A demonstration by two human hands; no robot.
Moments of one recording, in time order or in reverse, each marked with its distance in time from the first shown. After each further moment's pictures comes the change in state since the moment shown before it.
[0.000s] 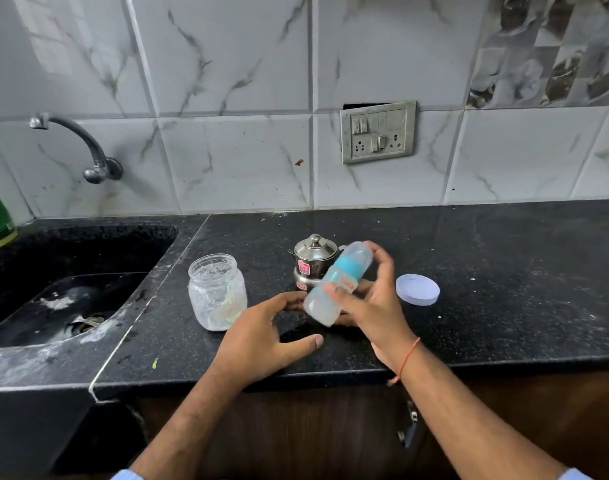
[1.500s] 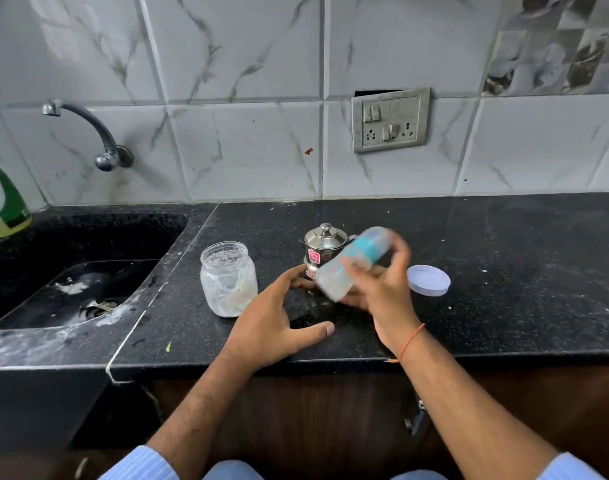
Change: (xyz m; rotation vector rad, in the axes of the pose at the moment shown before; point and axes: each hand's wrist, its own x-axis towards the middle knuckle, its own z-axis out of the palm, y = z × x) left_hand 0.001 0.005 -0.001 -0.053 0.003 -0.002; right_hand 0.006 0.001 0.005 0.039 0.048 0.011
